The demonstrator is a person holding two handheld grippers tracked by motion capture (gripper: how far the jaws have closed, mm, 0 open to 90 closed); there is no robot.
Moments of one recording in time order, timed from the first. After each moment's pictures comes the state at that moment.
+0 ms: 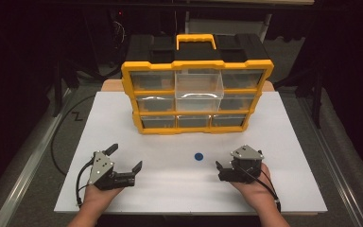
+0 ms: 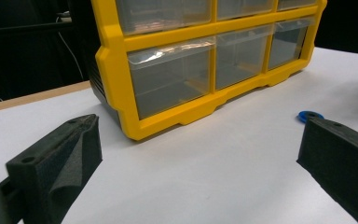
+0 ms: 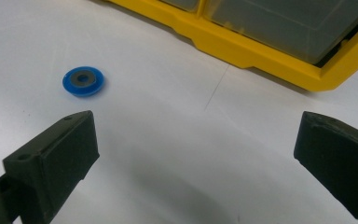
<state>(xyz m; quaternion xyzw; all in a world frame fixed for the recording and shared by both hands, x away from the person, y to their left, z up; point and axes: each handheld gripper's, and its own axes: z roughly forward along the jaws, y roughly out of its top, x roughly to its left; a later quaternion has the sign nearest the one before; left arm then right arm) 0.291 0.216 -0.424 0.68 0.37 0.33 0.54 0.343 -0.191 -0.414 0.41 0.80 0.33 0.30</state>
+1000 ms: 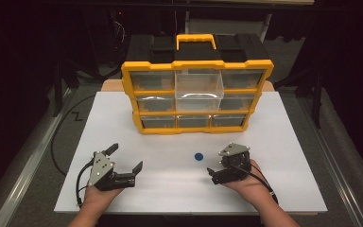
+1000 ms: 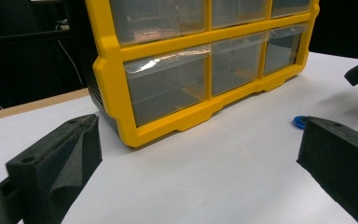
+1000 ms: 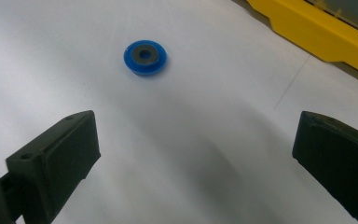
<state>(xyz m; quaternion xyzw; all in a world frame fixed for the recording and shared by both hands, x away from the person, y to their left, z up) 0.288 0.215 -0.423 0.68 0.36 0.34 0.55 0.357 -0.169 -0.415 0.35 0.86 0.30 0.20</state>
